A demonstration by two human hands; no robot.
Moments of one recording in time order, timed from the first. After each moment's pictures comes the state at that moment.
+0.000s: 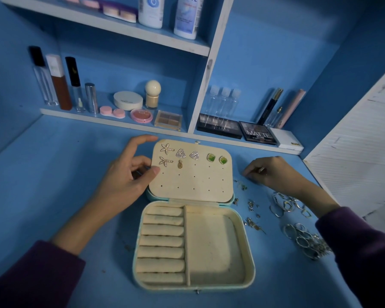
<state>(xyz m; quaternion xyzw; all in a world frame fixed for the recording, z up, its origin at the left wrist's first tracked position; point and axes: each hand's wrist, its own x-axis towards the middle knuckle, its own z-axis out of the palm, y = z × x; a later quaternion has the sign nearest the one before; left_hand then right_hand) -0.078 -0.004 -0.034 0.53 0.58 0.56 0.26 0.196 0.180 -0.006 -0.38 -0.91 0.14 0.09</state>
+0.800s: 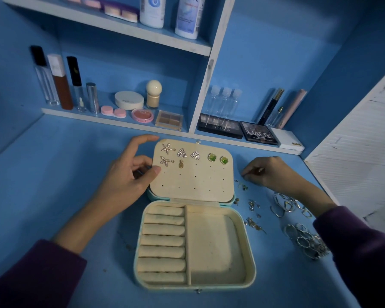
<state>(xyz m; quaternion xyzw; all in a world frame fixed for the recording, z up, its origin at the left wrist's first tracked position) -0.079 -0.004 -0.034 0.53 0.58 0.56 0.26 0.193 0.182 -0.011 -0.38 -0.91 0.15 0.09</state>
